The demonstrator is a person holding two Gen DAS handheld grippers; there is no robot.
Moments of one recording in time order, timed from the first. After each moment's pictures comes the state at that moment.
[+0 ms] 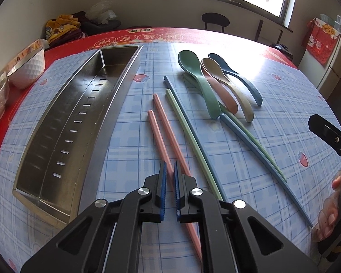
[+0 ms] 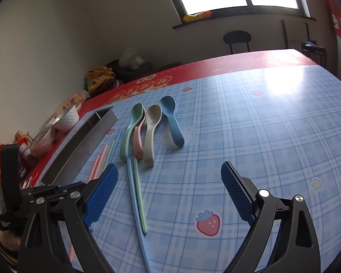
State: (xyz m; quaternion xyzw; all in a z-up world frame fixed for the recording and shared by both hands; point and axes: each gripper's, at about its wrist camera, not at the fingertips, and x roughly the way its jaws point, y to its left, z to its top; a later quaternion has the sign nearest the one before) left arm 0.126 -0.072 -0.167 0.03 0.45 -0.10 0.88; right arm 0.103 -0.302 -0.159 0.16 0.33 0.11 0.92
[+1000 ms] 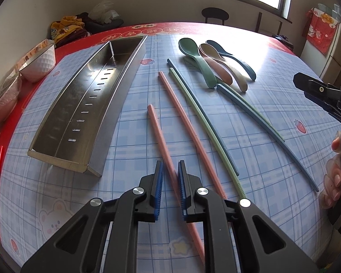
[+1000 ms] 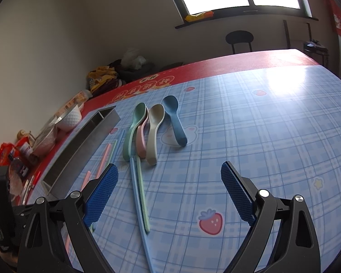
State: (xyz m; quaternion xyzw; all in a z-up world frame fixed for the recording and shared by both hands) left arm 0.080 -0.064 -0.172 0.05 0.45 -0.09 0.88; right arm 0.100 -0.300 -0.157 0.16 0.33 0.11 0.92
